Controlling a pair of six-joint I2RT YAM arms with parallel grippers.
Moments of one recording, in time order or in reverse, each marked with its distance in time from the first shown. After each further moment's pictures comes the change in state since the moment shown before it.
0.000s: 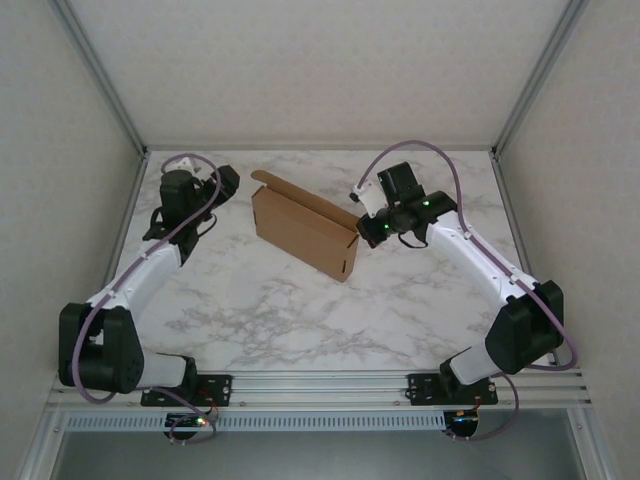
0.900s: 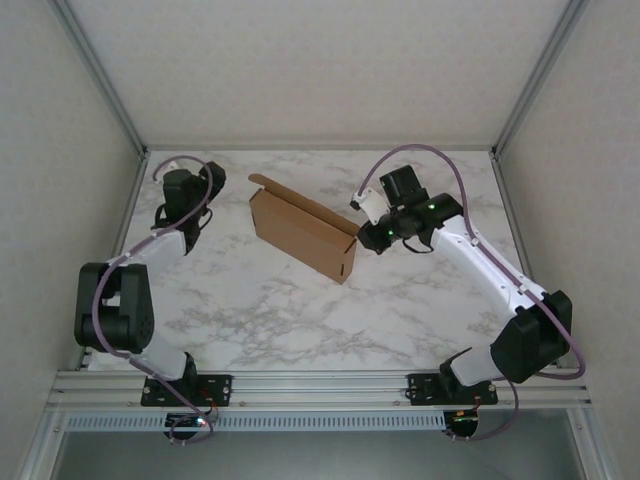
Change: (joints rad) left arm 0.077 0.257 -0.007 0.249 -0.078 -0.151; right arm 0.021 -0.050 0.002 -0.103 -0.026 -0.039
